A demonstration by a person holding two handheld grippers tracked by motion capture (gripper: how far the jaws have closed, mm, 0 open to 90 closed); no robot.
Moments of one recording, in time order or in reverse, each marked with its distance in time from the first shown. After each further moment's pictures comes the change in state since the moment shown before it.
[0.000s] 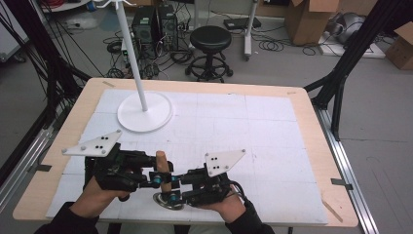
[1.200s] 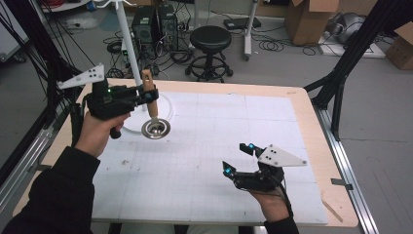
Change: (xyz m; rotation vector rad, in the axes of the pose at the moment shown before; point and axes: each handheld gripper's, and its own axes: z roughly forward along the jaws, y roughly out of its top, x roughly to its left) left arm 0.099 0.083 -0.037 -0.015 0.519 0.057; right arm 0.012 -0.010 -0.115 0.093 -0.888 0.007
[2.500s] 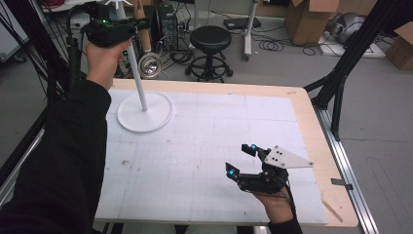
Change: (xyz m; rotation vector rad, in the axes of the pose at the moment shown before) left arm 0.076 0.098 0.042 -0.023 0.378 -0.009; right arm -0.002 0.001 -0.009 -0.037 0.041 0.022
